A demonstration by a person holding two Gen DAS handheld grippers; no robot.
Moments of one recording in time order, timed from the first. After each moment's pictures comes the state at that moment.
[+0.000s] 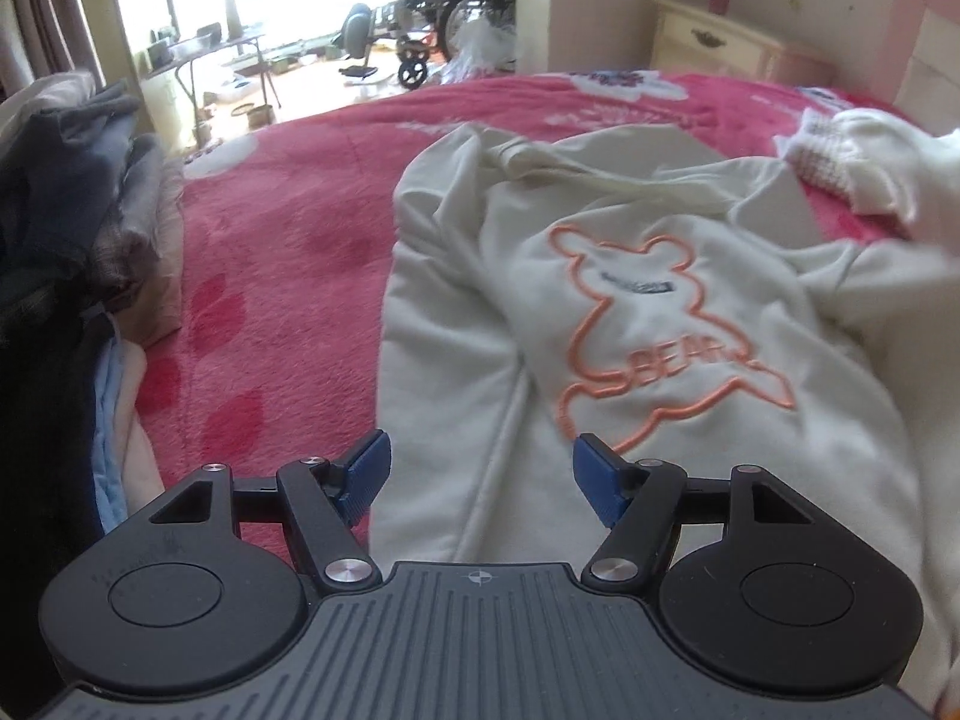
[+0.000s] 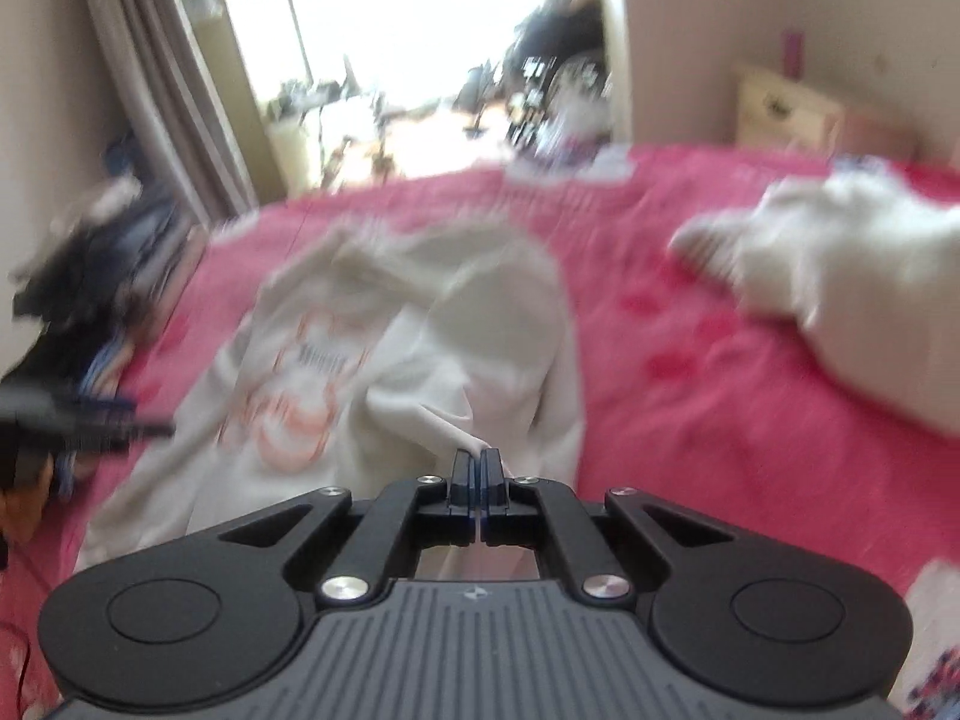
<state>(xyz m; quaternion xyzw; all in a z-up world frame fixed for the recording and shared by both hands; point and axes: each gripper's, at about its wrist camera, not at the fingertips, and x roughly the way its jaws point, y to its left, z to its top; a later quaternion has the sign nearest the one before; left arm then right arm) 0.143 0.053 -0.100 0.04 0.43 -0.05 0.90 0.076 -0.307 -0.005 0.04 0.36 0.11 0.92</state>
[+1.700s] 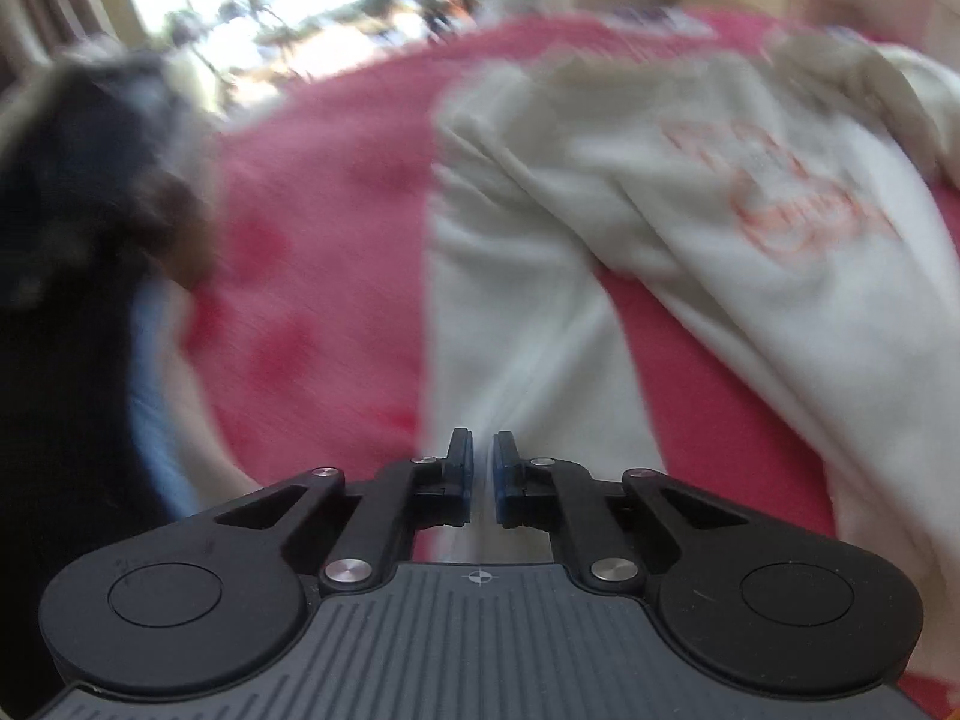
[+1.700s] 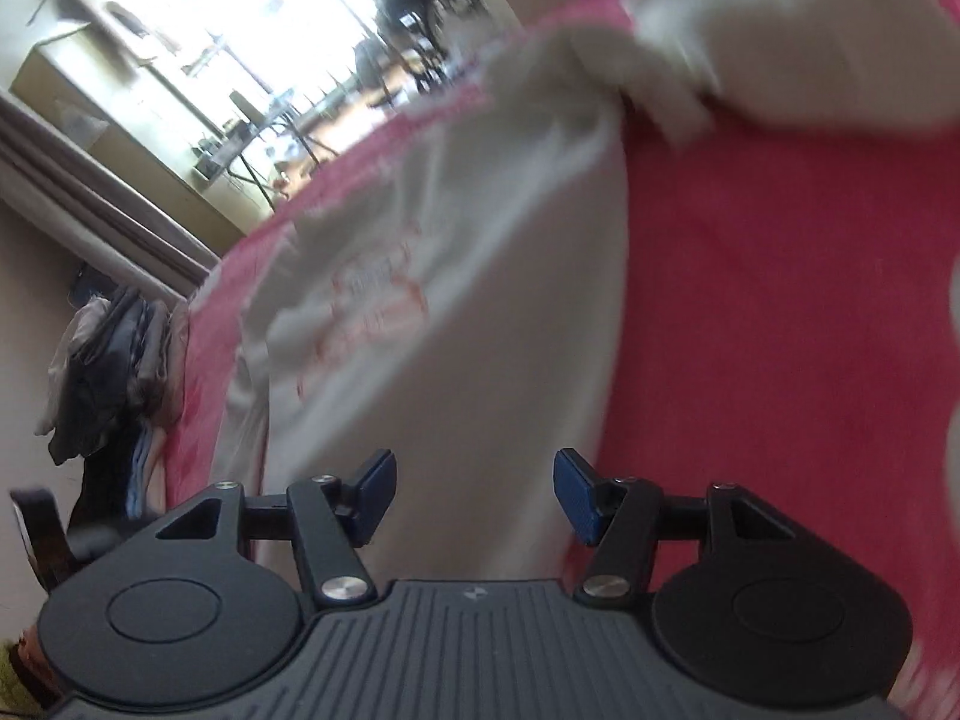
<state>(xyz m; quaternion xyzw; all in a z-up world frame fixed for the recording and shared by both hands) 0.122 0.073 -0.095 0.10 0.43 0.01 0.90 0.031 -0.370 -0.093 0.25 0.46 0.07 0.85</state>
